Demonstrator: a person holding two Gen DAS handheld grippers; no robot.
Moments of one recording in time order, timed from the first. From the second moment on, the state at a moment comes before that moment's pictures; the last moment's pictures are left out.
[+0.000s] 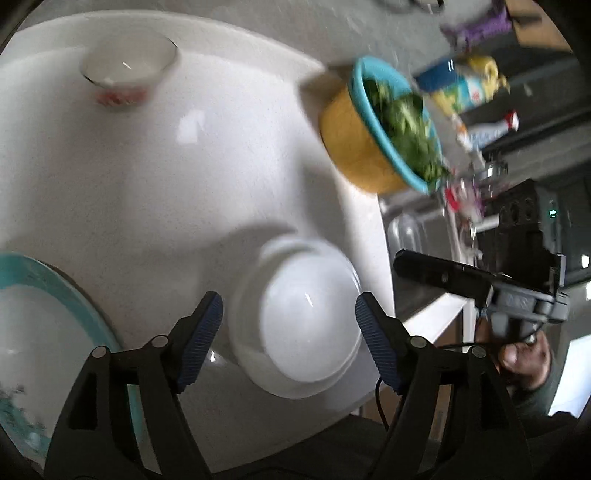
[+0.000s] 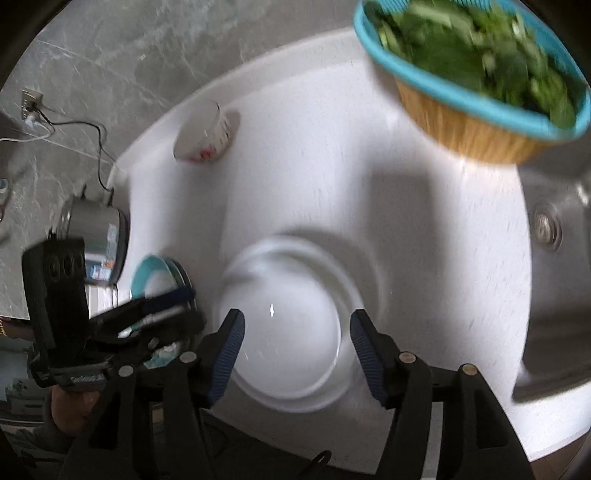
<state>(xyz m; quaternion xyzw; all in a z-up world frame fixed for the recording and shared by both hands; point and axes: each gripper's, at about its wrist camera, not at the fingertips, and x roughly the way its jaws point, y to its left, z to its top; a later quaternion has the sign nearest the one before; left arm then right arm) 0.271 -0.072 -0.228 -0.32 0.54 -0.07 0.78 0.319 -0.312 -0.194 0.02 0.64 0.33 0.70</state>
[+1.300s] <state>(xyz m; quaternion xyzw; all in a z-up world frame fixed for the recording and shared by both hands) 0.440 0.175 -0.347 -0.31 0.57 0.08 0.75 0.476 -0.044 -0.293 0.02 0.68 0.40 0.62</state>
